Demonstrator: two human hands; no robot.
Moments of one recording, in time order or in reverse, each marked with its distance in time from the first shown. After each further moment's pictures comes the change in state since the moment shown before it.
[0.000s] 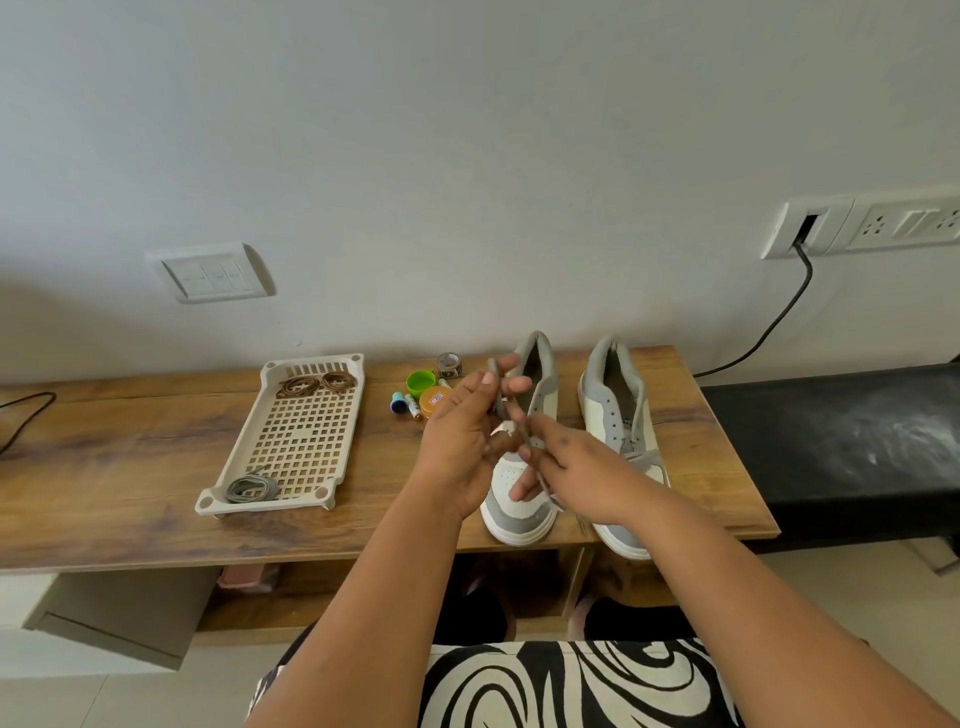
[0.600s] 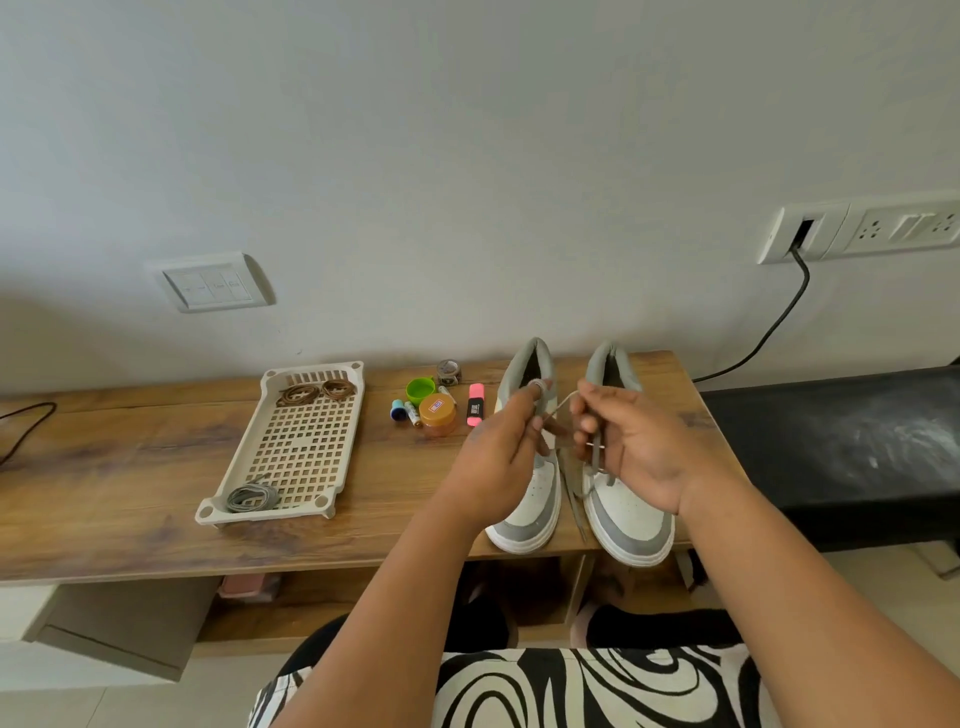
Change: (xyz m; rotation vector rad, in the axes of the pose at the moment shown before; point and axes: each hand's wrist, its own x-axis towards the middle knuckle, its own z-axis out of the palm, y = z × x) left_hand 0.003 -0.022 -0.008 1.167 -0.204 0.366; right_hand -0.009 -0.001 -0.040 1.002 0.174 0.140
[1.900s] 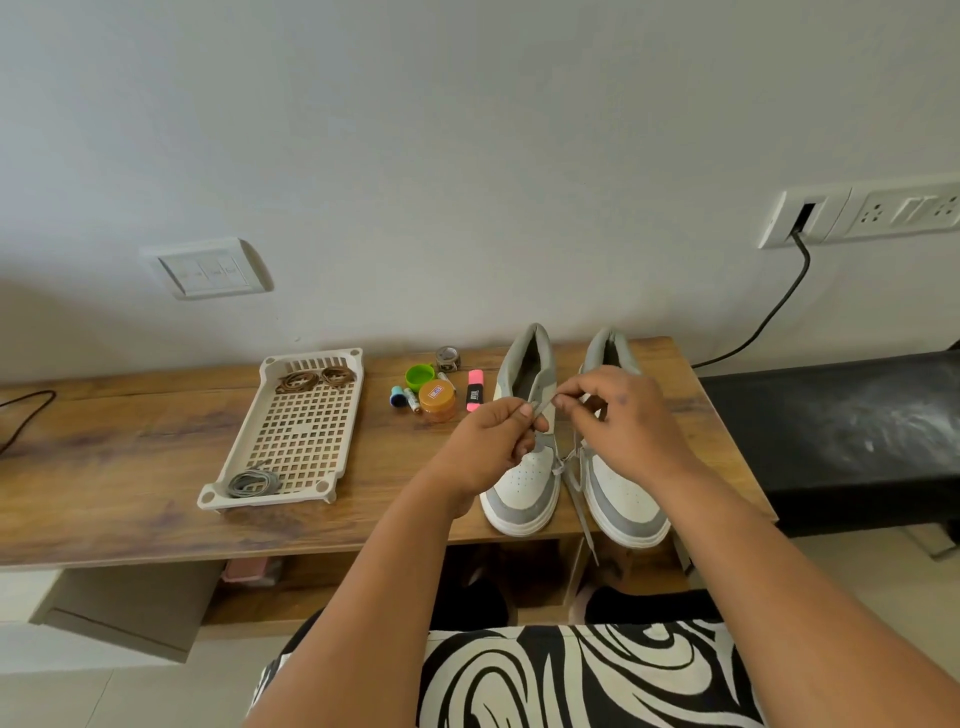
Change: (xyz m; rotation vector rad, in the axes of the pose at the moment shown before) left_hand -0.001 0.009 -0.011 -0.466 -0.146 -0.448; right_hand 0.021 0.026 -0.016 -1.192 0.249 -0.771
